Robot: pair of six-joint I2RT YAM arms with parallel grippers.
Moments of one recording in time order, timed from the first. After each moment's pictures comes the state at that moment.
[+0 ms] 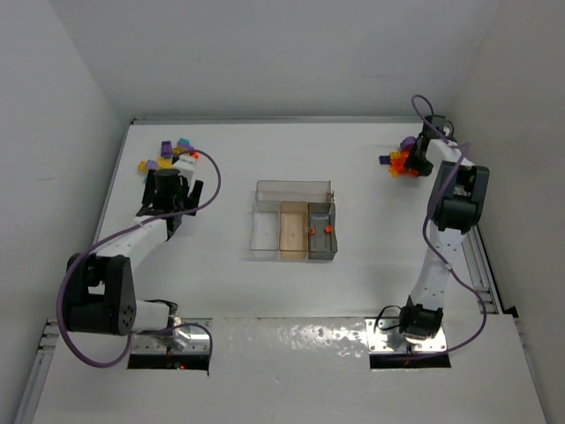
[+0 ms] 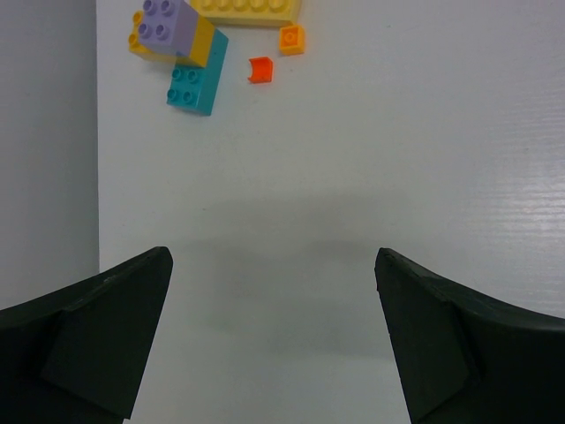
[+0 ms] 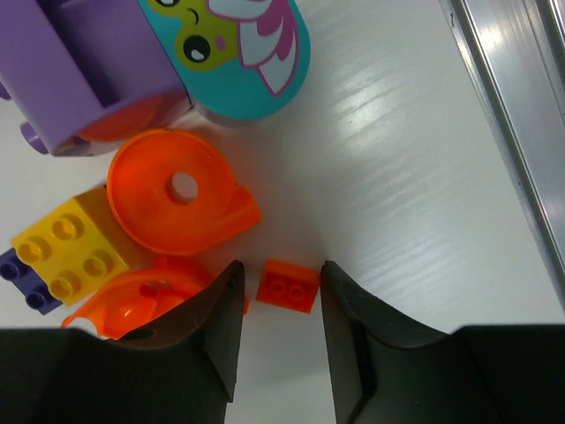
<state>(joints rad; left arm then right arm) -0.05 1.33 0.68 0.03 -0.32 0.30 -0.23 2.32 1.76 -0.45 0.15 0.27</state>
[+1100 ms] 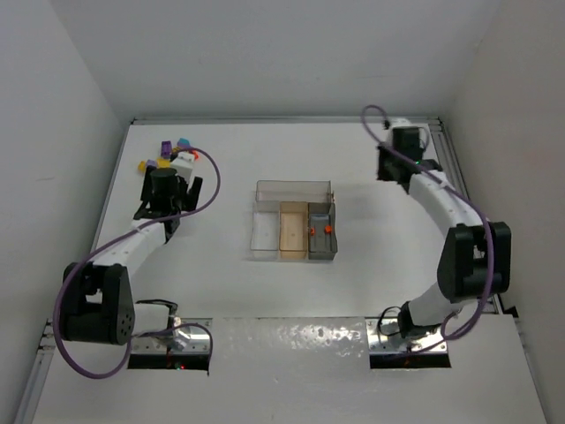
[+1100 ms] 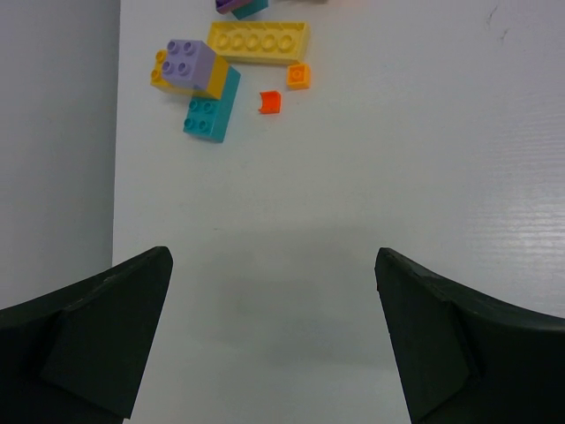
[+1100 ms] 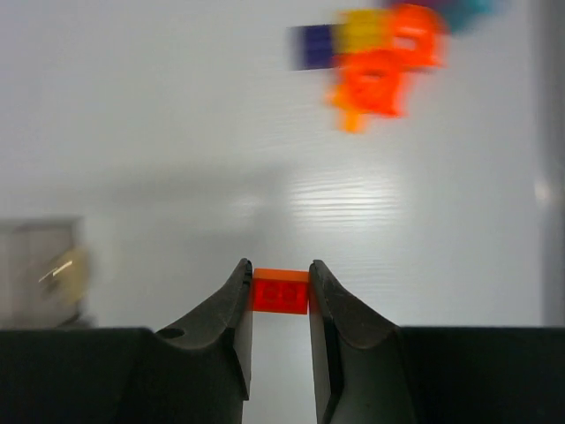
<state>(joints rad) -0.05 1.29 0.67 0.06 -0.30 0.32 -0.01 1.61 1.16 -0.31 0.14 0.06</state>
